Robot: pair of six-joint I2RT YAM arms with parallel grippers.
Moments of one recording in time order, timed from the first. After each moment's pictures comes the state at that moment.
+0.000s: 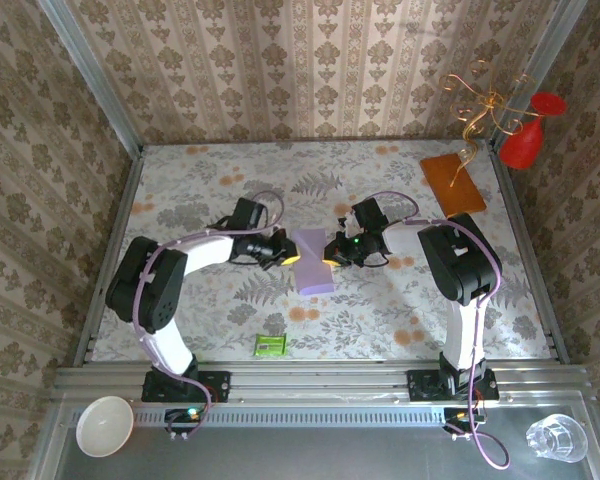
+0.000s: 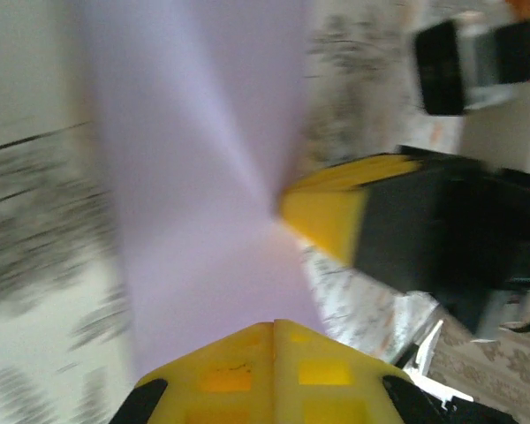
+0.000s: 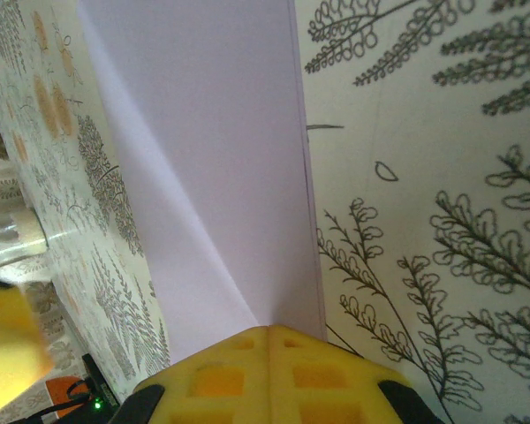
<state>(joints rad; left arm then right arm) -0.51 1.76 0.97 -0.15 0.69 -0.80 0.38 2.00 1.04 -0.12 -0.66 0.68</state>
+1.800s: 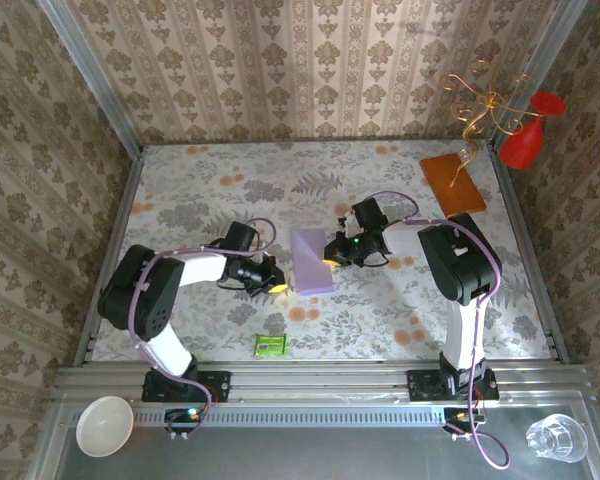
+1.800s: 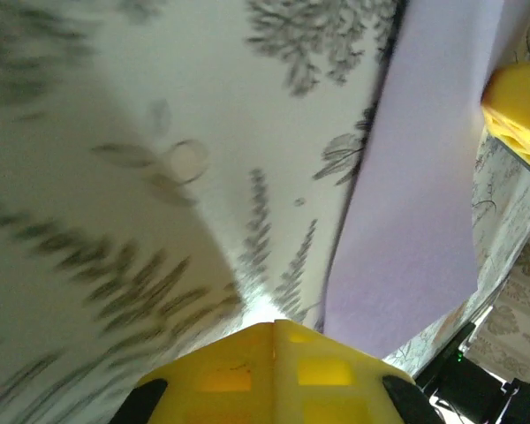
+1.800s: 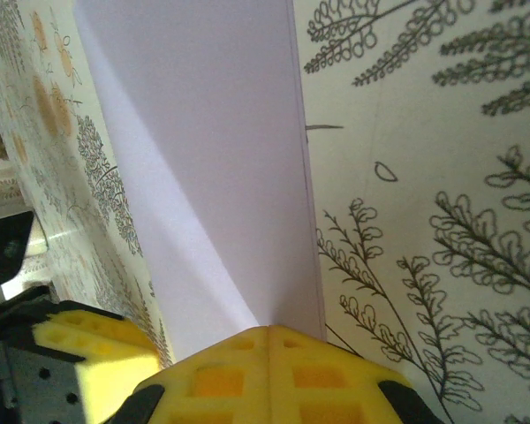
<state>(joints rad) -0.47 1.65 0.72 -0.21 0.67 -0.77 0.38 2.00 1.04 -0.12 -0.66 0.68</state>
